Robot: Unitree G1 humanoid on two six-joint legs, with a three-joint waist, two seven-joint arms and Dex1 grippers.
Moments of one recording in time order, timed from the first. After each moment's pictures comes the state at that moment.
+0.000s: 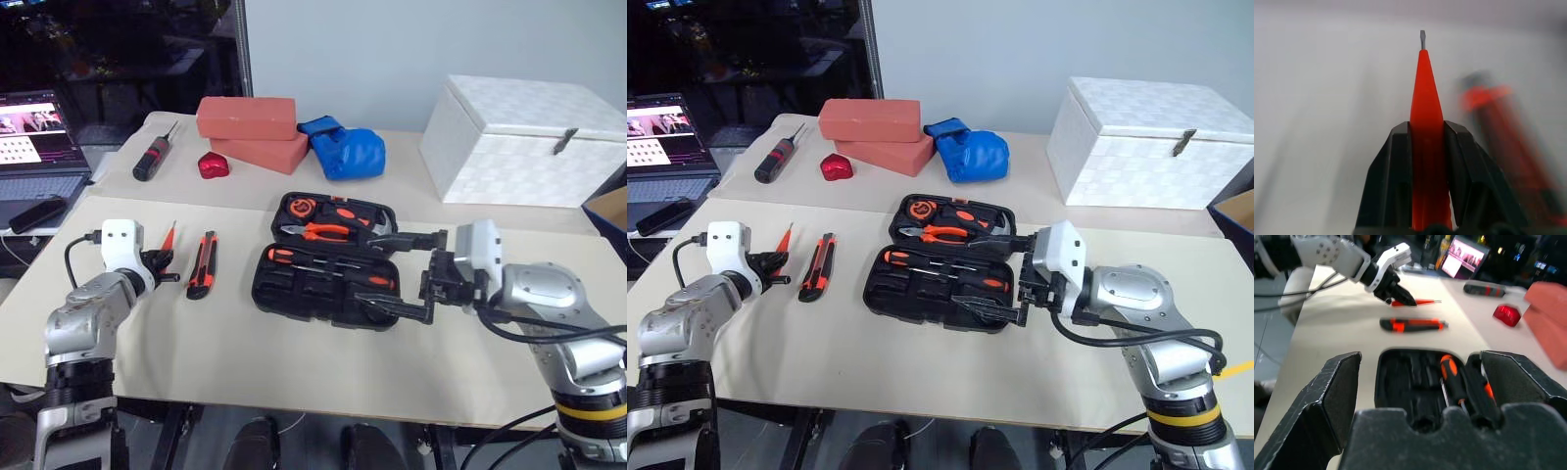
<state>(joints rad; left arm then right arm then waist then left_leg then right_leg) -0.40 0.71 0.28 -0.03 -0.47 0.73 -0.56 -0.28 -0.68 -0.09 -0.52 0.56 0.37 0.99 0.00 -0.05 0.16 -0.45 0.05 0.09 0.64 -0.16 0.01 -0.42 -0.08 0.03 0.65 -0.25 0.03</state>
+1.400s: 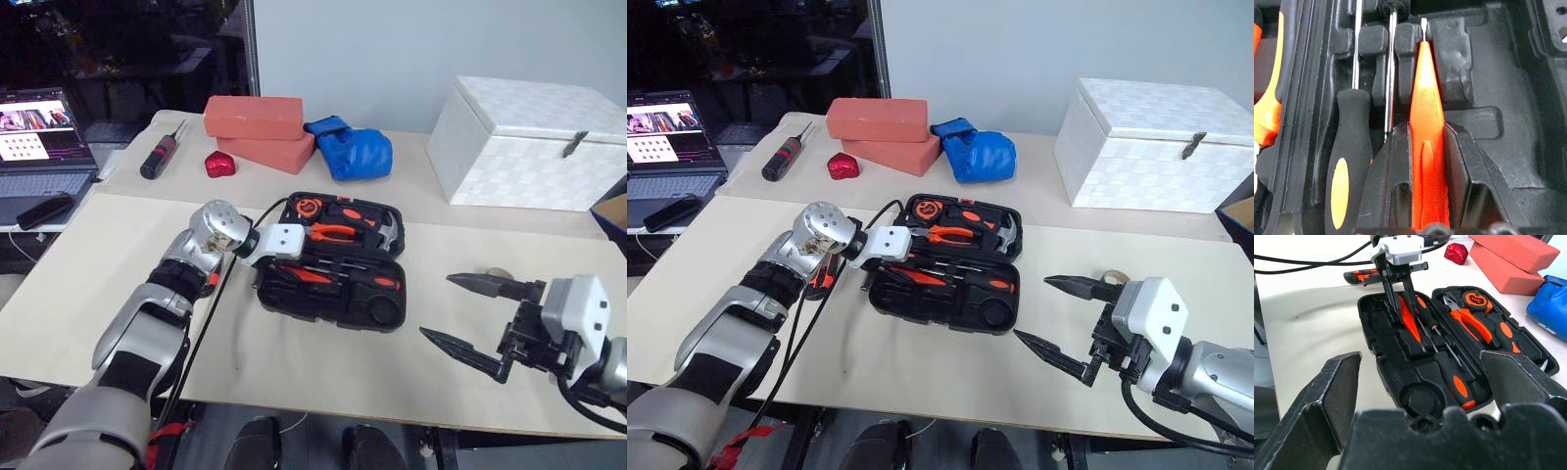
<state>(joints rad) -1.05 0.46 -0.44 0.80 0.12 -0.15 -1.39 0.26 -0.81 -0.53 -0.82 0.68 0.47 0.85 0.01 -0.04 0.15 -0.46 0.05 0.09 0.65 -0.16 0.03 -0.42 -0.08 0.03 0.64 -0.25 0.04</state>
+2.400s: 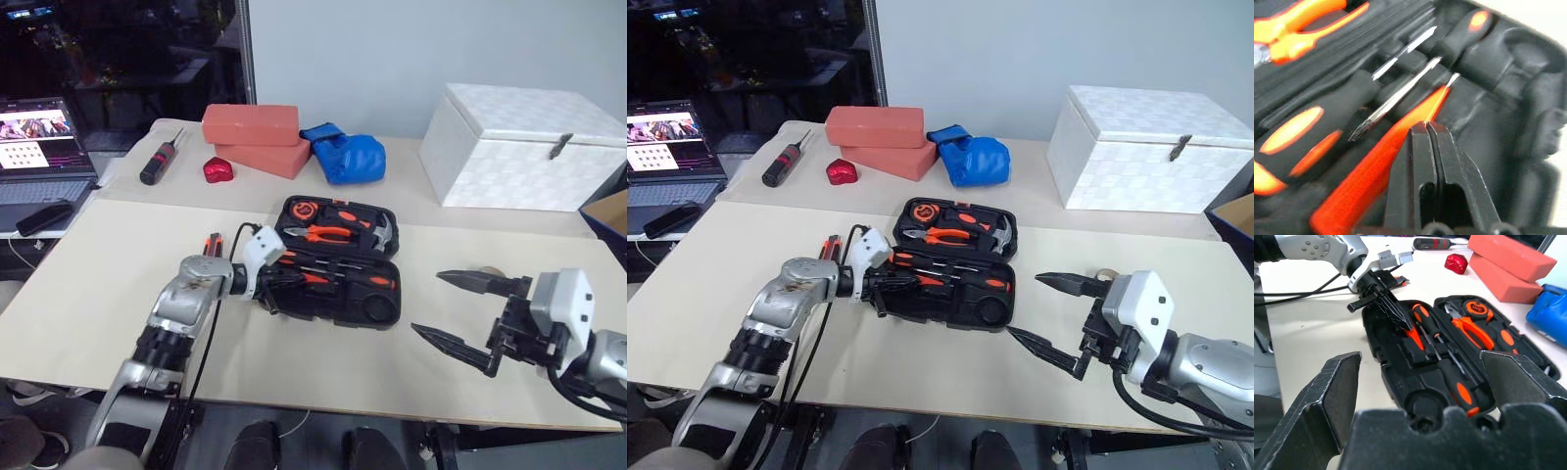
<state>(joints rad) -0.59 0.42 -0.05 0.07 -0.27 0.67 -0.99 0.17 -0.81 -0.43 -0.77 0.69 0.47 0.85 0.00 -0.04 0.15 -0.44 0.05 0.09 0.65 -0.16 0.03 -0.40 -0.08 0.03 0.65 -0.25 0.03</state>
